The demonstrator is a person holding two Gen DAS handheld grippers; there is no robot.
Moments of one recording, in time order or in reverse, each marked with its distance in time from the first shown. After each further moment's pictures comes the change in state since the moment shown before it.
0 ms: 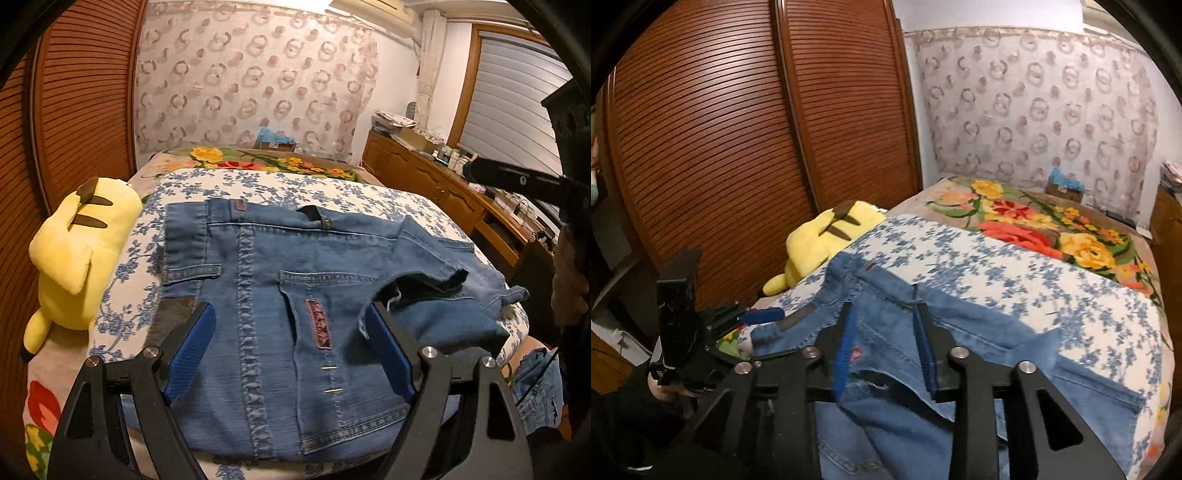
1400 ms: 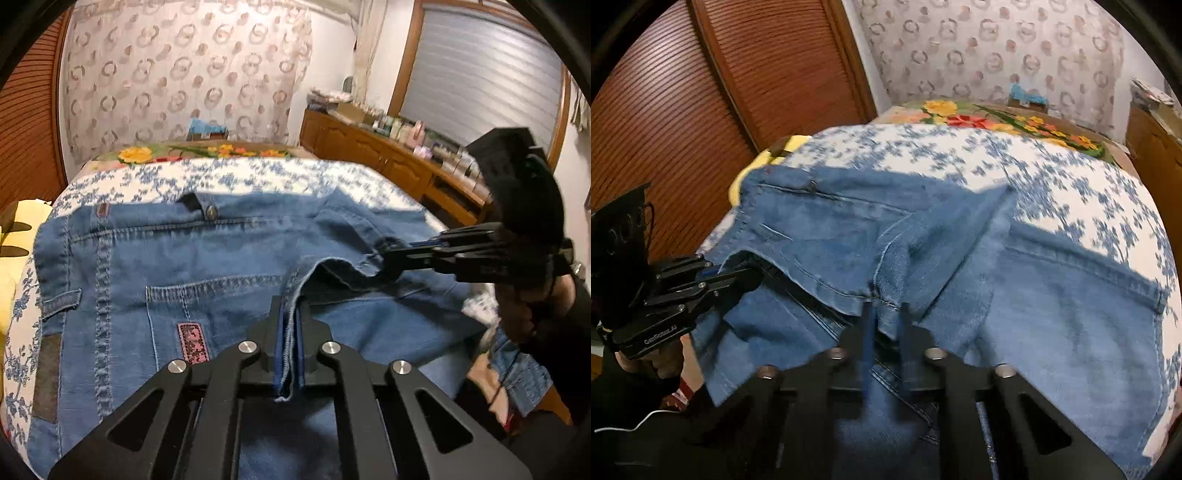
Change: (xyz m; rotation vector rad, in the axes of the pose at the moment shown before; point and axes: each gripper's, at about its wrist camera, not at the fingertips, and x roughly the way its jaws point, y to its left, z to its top) left arm 0.041 -0.062 0.009 0.125 0.041 -0.221; right arm 0.052 -0.063 -0.074 0.191 0.222 -0.050
